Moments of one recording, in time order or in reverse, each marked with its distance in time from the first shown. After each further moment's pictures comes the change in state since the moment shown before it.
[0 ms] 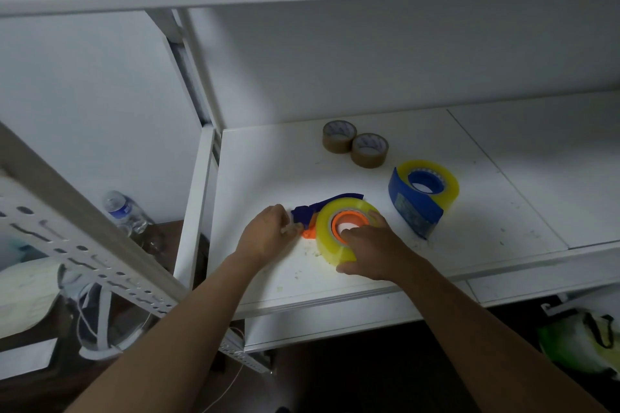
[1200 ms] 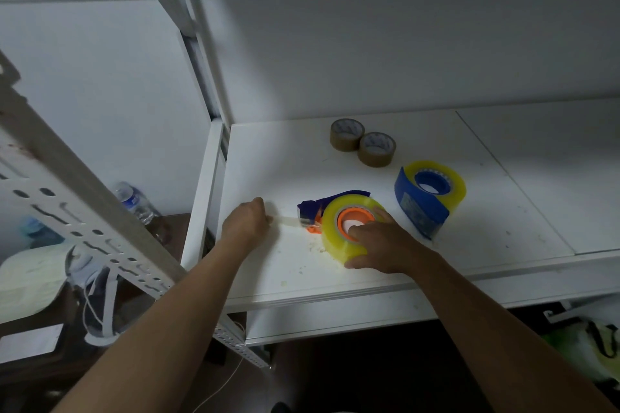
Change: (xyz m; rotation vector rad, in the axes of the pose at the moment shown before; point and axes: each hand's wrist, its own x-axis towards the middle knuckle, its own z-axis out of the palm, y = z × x) left_hand 0.004 -0.018 -0.030 0.274 -0.045 -0.219; right_hand 0.001 0.012 -0.004 0.093 -0.112 0.004
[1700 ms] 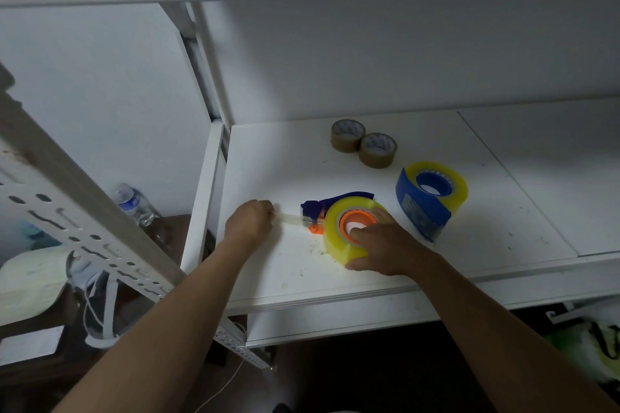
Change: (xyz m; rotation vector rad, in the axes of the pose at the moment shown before) left_hand 0.010 -0.002 0.008 -0.085 0.011 0.042; right_hand -0.002 -0.003 -0.005 -0.038 -0.002 -0.001
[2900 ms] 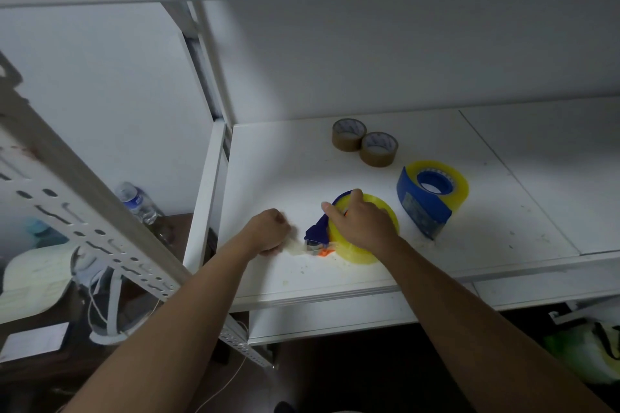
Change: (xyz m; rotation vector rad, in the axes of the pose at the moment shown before) left_hand -0.022 0.025 -0.006 -0.425 -0.336 -0.208; right_hand 0.037 -0.039 -0.012 0.369 0.360 0.394
